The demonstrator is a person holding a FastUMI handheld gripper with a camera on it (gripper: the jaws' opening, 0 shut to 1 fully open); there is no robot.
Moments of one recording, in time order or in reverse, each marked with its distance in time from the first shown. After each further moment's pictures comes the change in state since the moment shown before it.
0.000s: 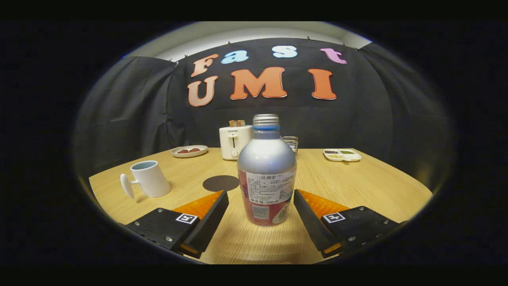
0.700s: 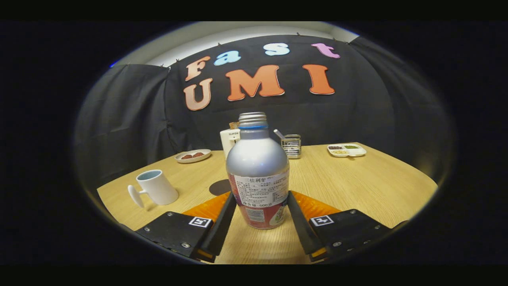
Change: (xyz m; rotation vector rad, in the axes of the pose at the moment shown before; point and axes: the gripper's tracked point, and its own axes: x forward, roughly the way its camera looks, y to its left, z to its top) arm -0.002 0.015 0.016 0.050 -0.001 0.038
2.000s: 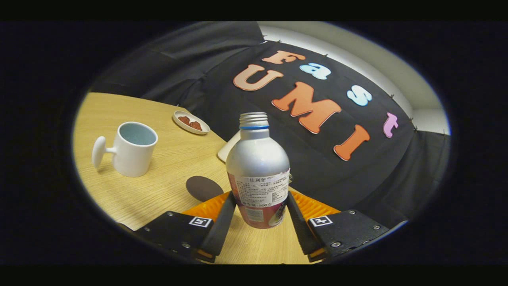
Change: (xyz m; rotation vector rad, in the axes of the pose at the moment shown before) arm 0.027 0.058 0.056 -0.839 -0.068 -0.180
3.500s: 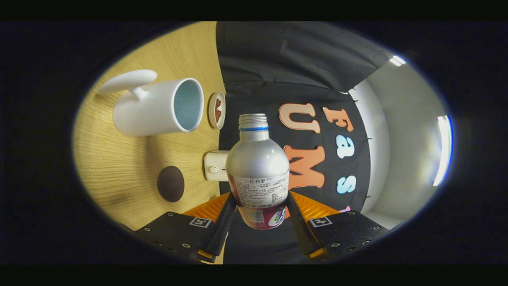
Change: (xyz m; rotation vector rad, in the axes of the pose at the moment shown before) arm 0.004 0.035 0.082 -0.837 -0.235 -0.184
